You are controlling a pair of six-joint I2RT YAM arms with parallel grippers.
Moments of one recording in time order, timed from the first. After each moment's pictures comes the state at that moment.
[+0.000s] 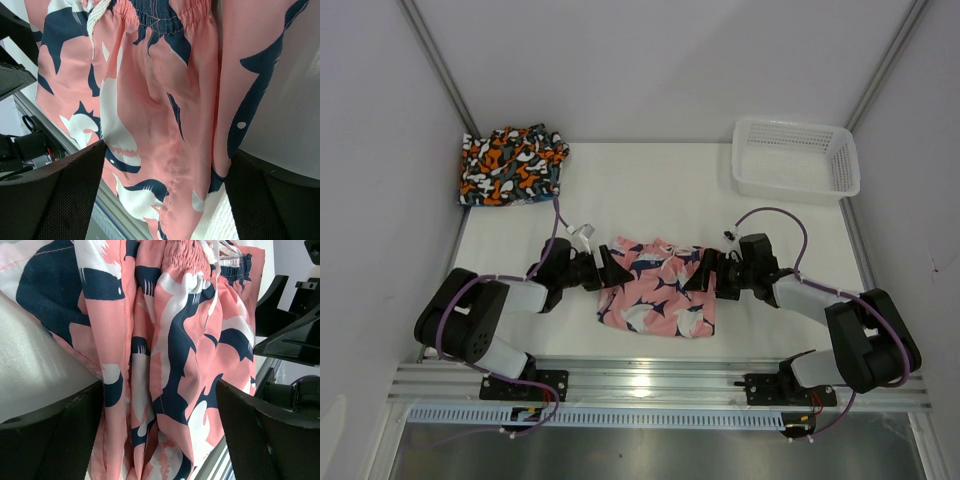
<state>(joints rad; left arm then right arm) -0.34 1.50 0.38 0.56 0.58 -0.67 0.38 1.38 0.52 0.05 -0.51 0.60</state>
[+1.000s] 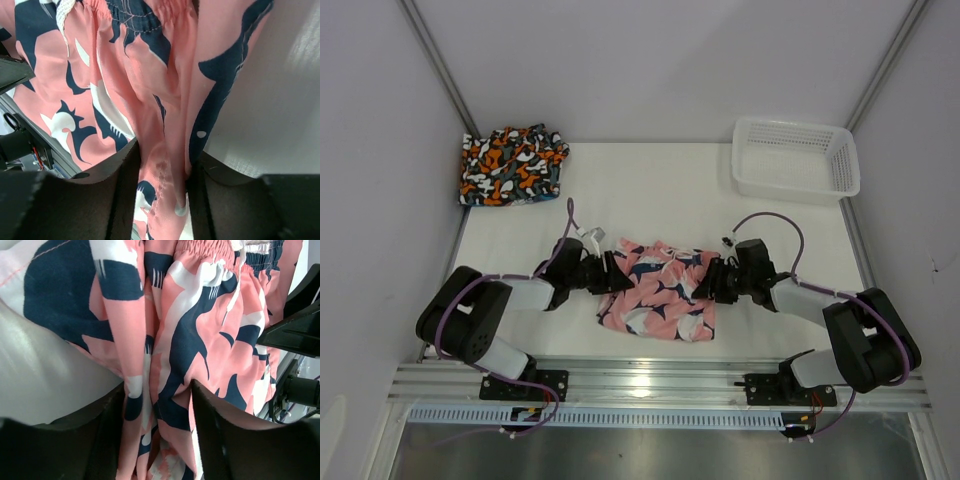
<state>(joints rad) -0.42 1.50 0.42 0.41 0.50 -0.62 0.41 1.38 0.48 0.05 -0.45 0.61</state>
